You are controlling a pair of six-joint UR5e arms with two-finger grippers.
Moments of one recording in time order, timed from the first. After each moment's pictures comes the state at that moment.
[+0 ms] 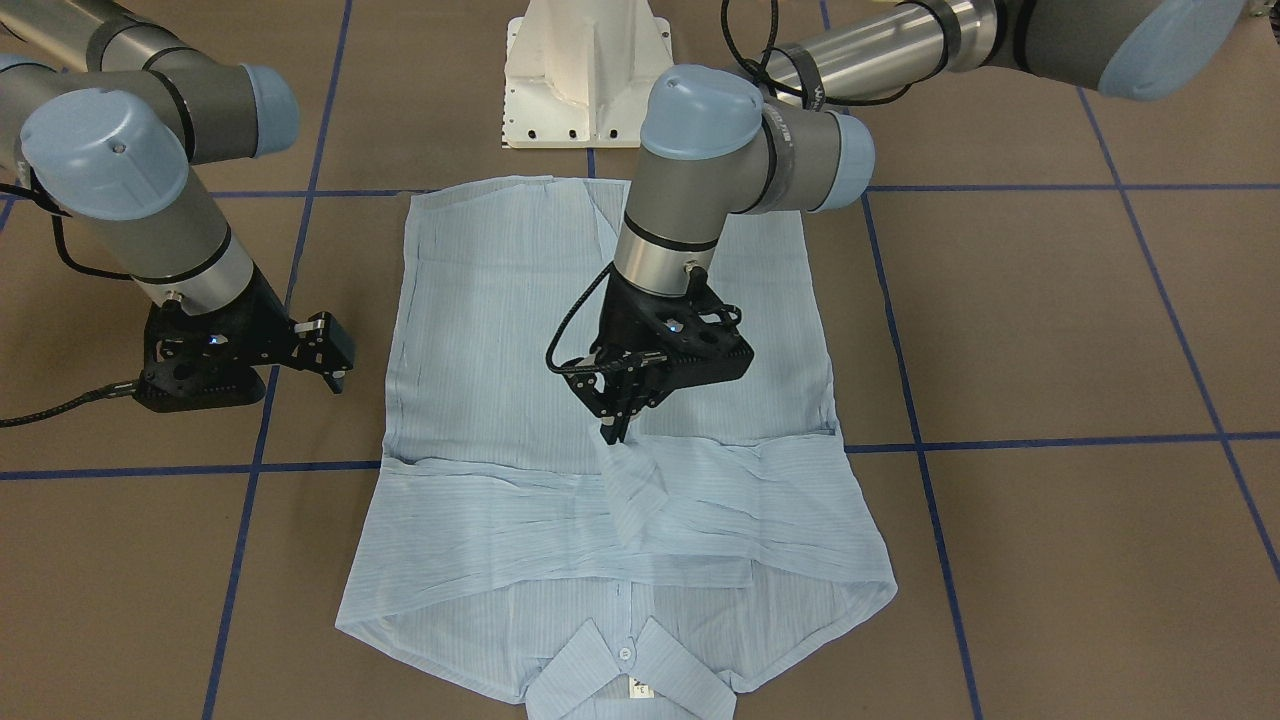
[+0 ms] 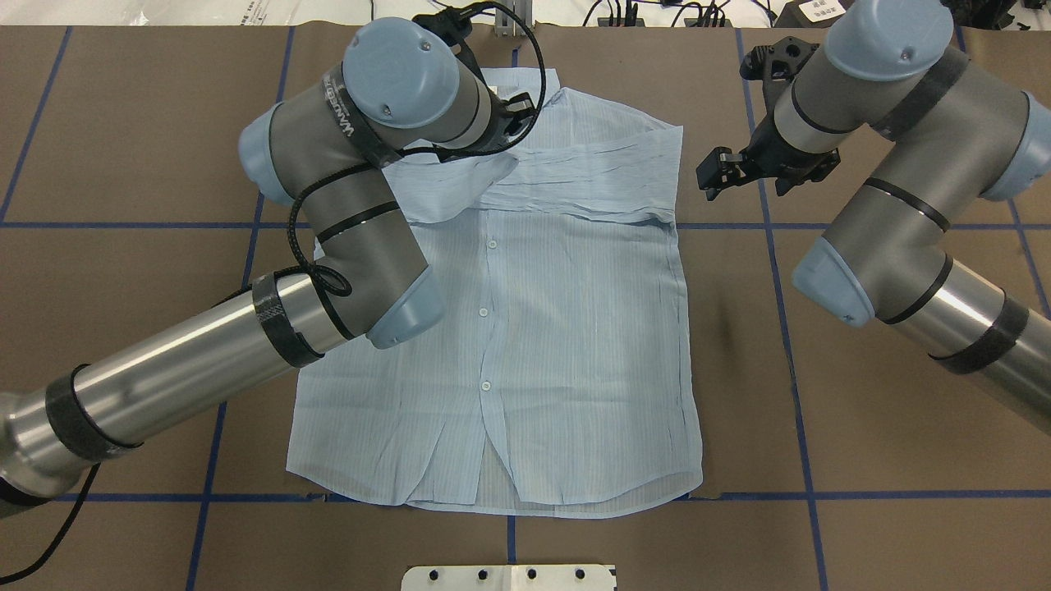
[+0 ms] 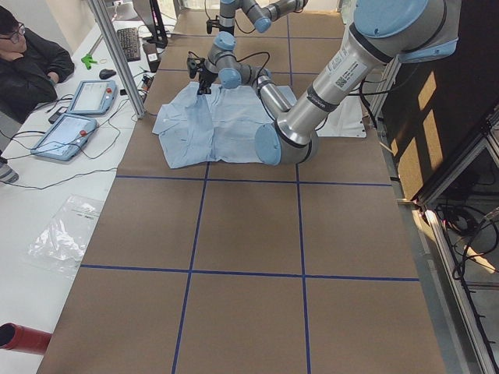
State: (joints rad) left arm -0.66 -2.48 -1.41 -1.93 -1.69 -1.55; right arm 0.88 -1.10 1.74 -1.56 2.04 0.84
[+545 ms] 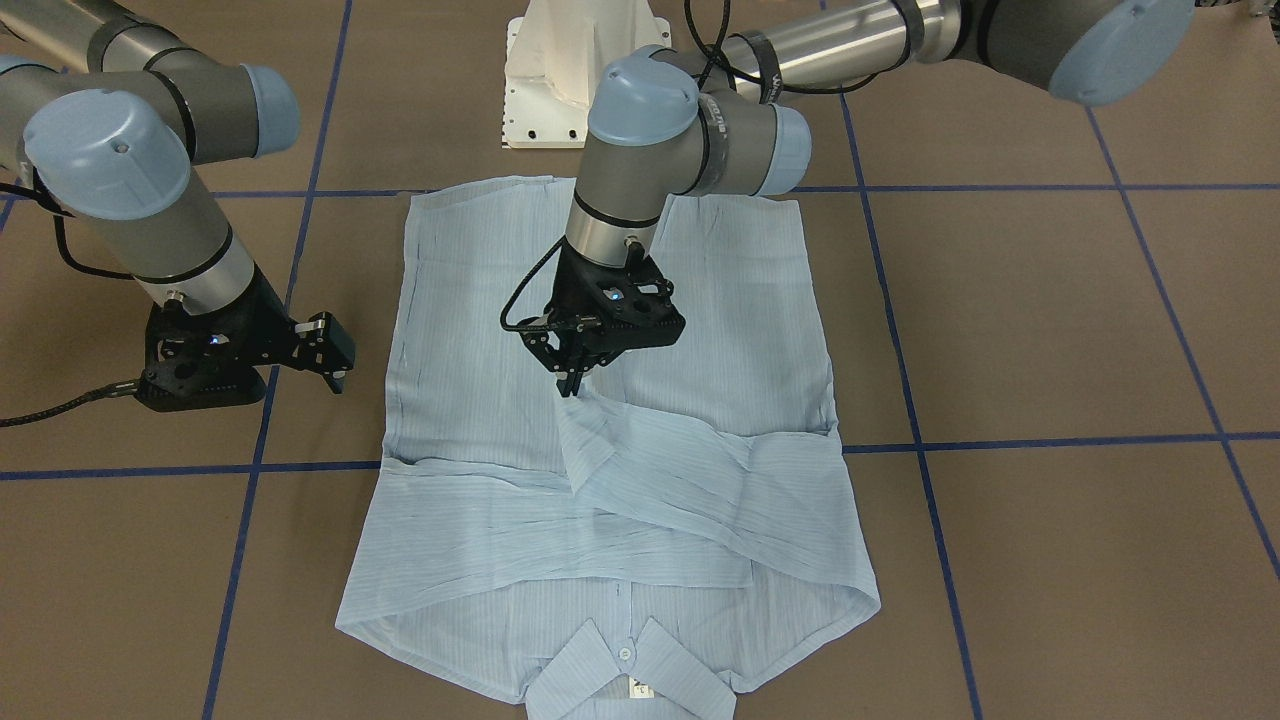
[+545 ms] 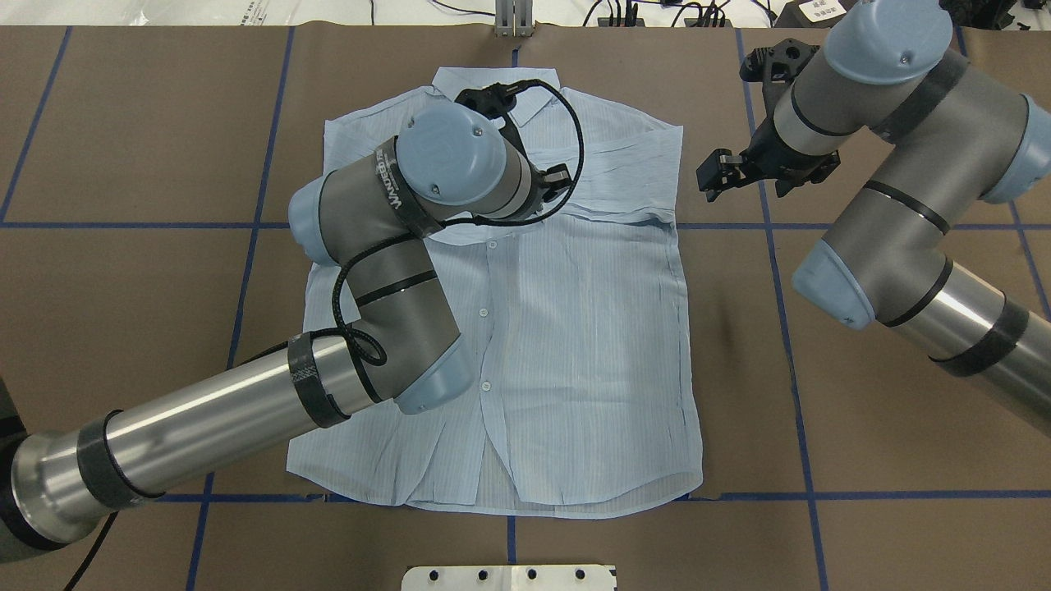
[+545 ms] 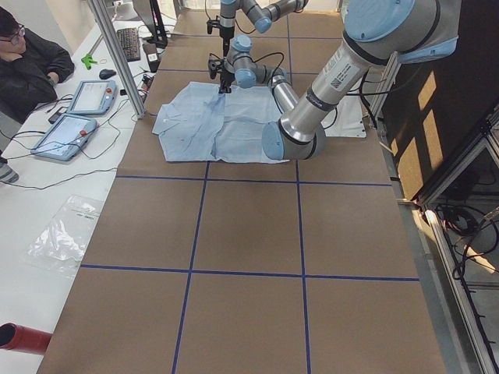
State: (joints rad) left arm -0.56 -2.48 -1.40 -1.93 -1.67 -1.55; right arm 0.88 -1.10 1.74 -1.55 2.04 0.84
